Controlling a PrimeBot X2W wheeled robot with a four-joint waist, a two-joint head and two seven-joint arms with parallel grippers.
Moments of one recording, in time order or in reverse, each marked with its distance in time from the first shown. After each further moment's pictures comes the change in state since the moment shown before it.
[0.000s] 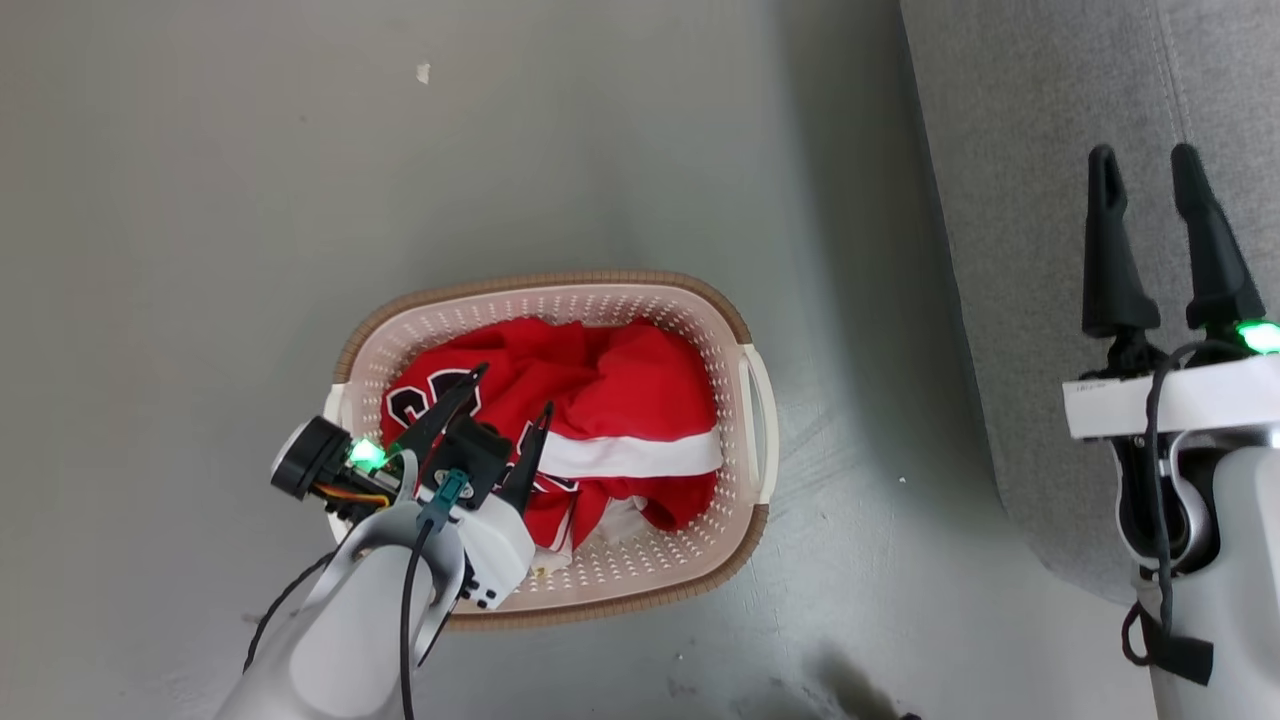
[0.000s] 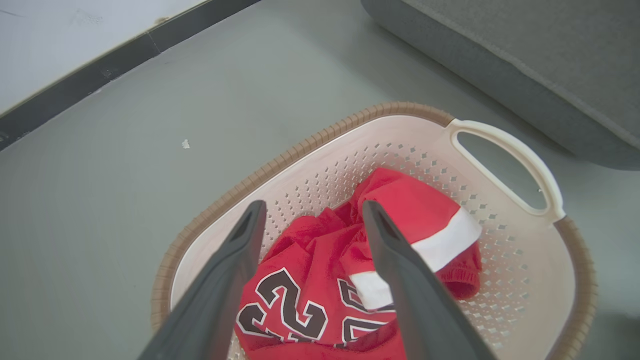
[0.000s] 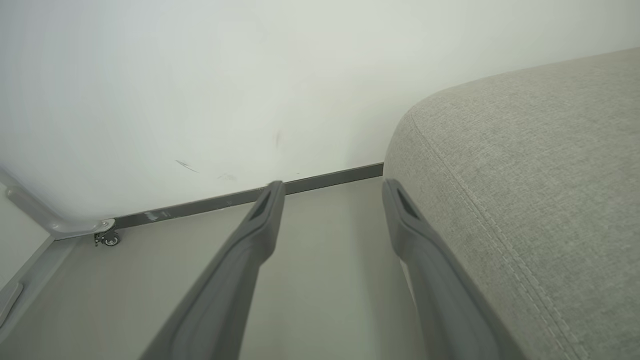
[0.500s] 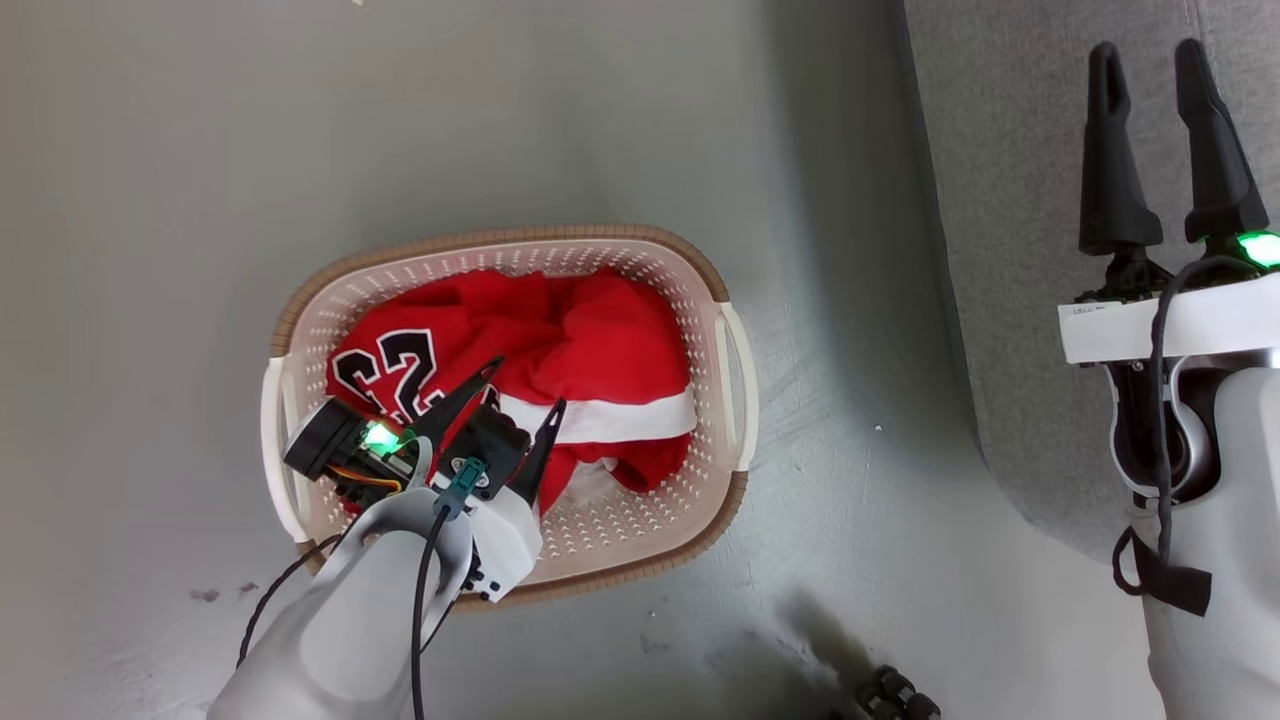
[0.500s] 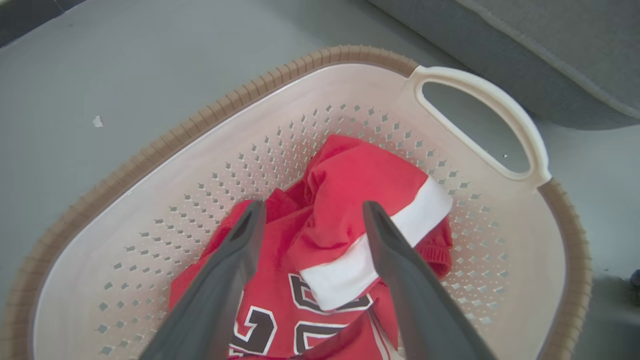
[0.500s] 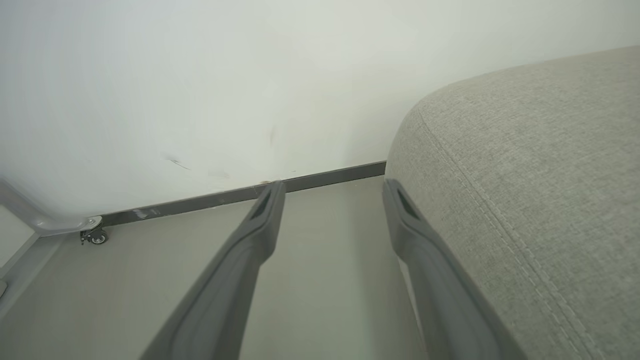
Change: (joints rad) left arm -0.061 -0.001 -0.054 0.052 0.009 -0.027 0.000; right arm -0.139 -0.001 0.028 0.034 0.022 0.000 0.000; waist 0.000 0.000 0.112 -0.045
